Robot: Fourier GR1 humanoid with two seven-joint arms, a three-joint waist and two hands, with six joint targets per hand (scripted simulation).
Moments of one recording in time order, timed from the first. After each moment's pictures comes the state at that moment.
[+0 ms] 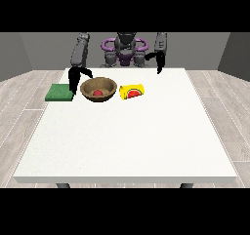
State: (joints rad) left arm -0.24 0.04 -0.24 -1.34 -0.11 0.19 -0.30; right arm -0.43 -0.21 -0.33 -0.90 -0.25 0.07 -0.31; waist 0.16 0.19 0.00
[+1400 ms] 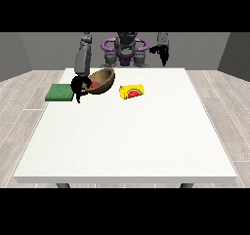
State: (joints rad) left arm -0.20 0.06 -0.25 -1.58 -0.17 0.14 -0.21; right arm -0.48 -0.19 -0.43 -0.59 -0.34 0.04 -0.55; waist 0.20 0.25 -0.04
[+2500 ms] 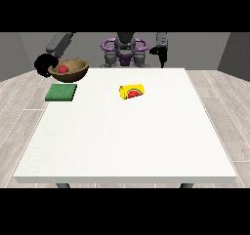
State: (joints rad) left arm -0.10 0.05 -0.15 -1.40 -0.12 0.11 -0.28; right arm -0.53 -0.48 -0.42 -0.61 -0.38 -0.01 -0.07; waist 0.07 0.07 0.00
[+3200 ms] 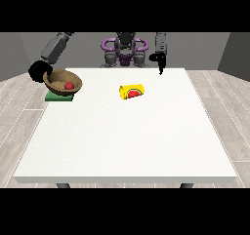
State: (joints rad) left arm -0.10 0.02 -0.16 -1.39 -0.17 0.12 -0.41; right arm -0.48 -0.59 -0.50 -0.50 -0.45 0.12 -0.20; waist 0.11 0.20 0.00
